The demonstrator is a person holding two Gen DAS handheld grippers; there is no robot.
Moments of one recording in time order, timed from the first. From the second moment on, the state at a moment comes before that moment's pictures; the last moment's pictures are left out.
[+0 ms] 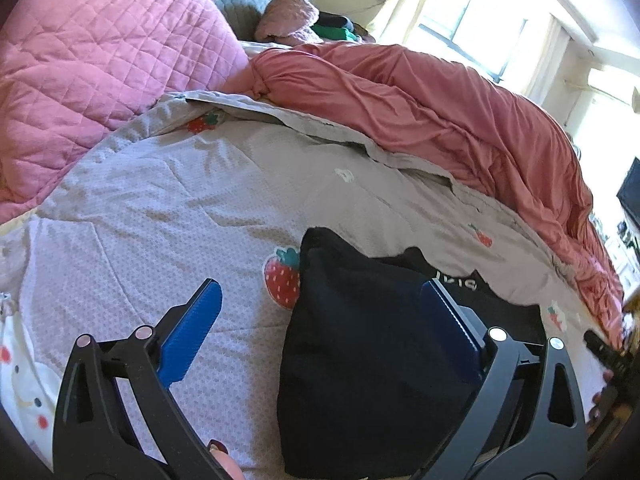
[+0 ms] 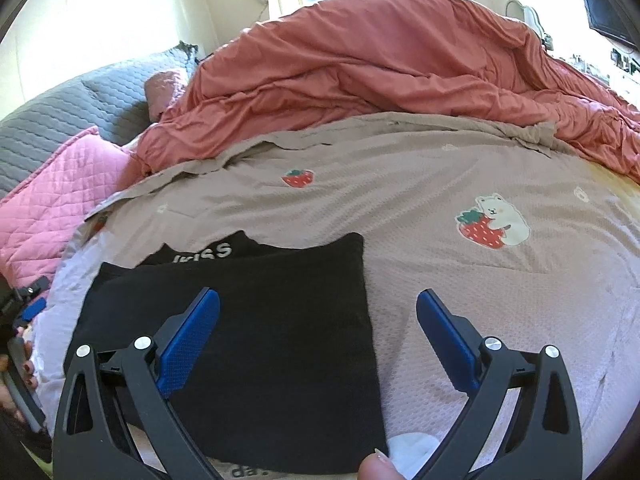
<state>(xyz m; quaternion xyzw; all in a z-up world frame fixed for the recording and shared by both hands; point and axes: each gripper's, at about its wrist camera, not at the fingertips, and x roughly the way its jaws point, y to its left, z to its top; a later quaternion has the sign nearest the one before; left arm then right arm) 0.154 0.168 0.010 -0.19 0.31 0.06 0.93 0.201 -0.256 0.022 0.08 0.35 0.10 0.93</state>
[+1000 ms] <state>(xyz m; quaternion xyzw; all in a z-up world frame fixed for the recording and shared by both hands) 0.119 0.202 -0.001 -0.21 0.32 0.11 0.92 0.125 -0.075 0.055 -0.04 0.32 0.29 0.90</state>
